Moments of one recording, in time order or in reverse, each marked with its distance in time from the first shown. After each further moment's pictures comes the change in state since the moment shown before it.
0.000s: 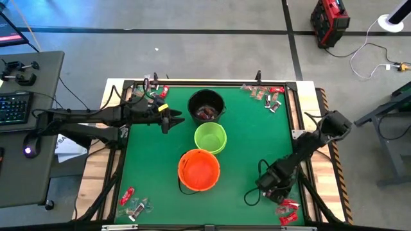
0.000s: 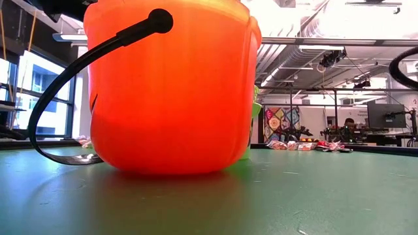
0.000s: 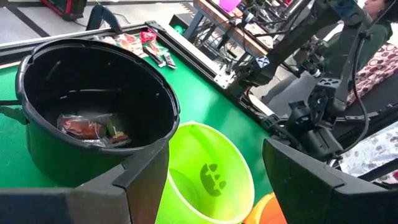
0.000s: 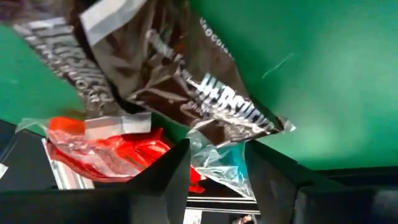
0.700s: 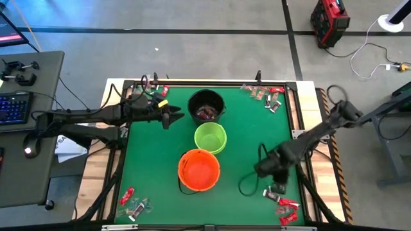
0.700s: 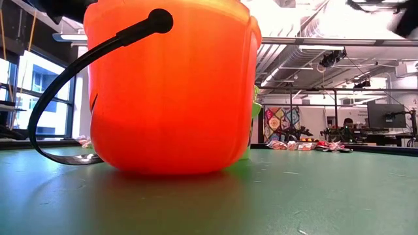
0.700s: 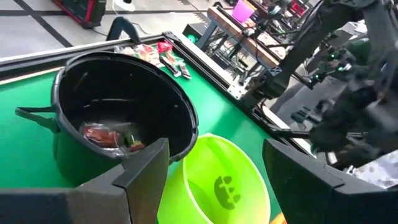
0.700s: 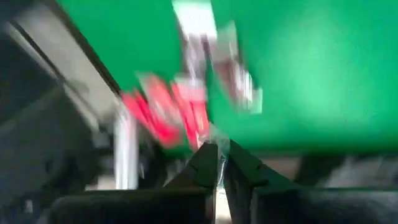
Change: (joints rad) left arm 0.054 0.000 0.000 0.001 -0.012 -0.001; right arm -0.193 -0.257 0.328 -0.466 0.248 -0.409
